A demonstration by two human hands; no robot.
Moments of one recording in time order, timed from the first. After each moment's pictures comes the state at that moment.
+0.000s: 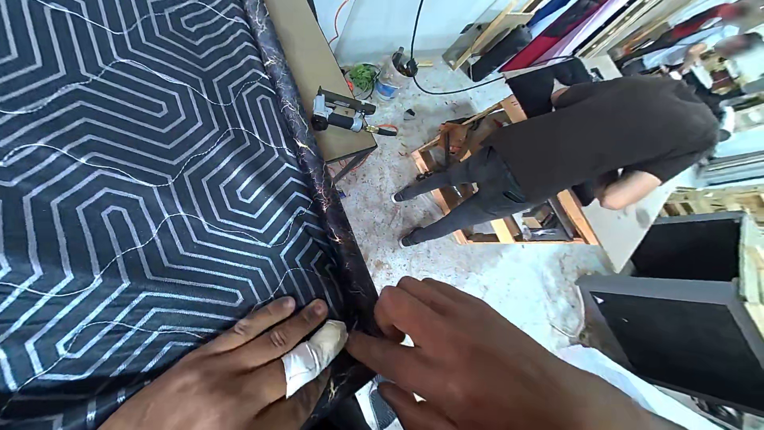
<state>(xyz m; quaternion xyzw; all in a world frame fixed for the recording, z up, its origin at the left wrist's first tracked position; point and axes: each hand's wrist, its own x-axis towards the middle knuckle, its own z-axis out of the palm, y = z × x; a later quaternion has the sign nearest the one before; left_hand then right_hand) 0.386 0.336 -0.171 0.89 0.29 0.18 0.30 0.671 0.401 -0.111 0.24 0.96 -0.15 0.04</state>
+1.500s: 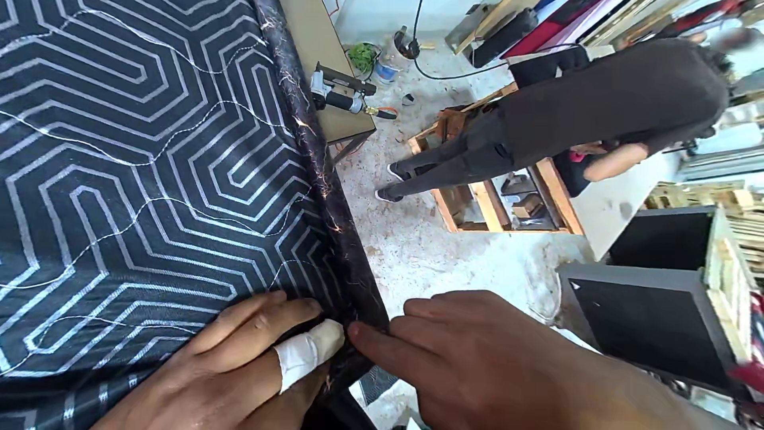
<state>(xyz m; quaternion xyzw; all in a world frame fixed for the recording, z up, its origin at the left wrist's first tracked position) 0.388 0.330 -0.176 0.87 0.32 0.22 0.31 0.681 0.402 -0.103 0.19 0.96 -0.17 0.11</state>
